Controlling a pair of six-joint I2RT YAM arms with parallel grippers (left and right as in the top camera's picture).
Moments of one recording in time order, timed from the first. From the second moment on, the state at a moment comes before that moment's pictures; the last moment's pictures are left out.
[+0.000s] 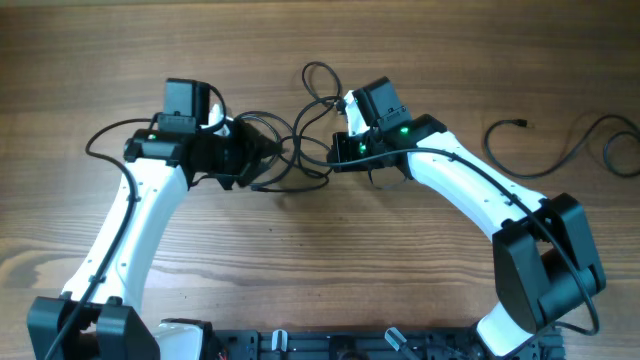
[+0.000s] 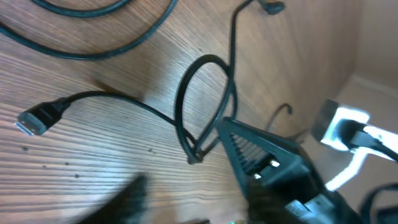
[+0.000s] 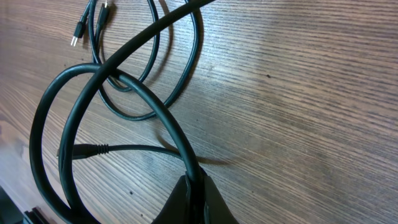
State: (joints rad) left arm -0.13 1.47 1.10 -0.78 0.56 -0.91; right arm 0.51 1.80 1.21 -0.49 -0.40 0.41
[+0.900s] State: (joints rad) left arm -0.25 1.57 1.09 -0.70 0.41 -0.94; right arm 0.51 1.80 1.21 -0.49 -0.40 0.41
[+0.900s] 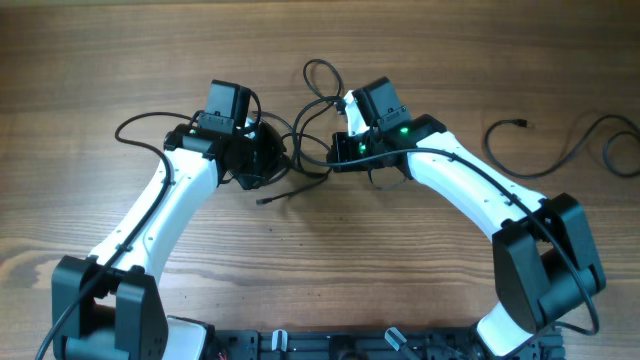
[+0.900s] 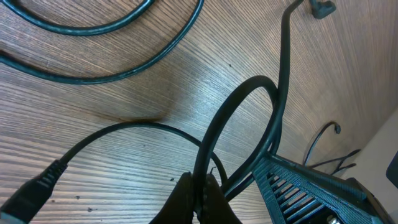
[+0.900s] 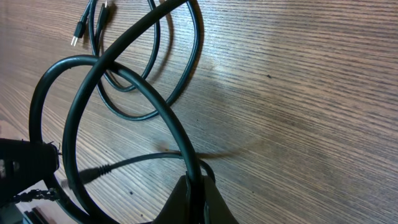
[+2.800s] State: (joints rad) left arm -0.18 1.52 1.06 -0.76 0.86 -0.66; right arm 0.27 1.84 1.20 -0.29 -0.82 0.63
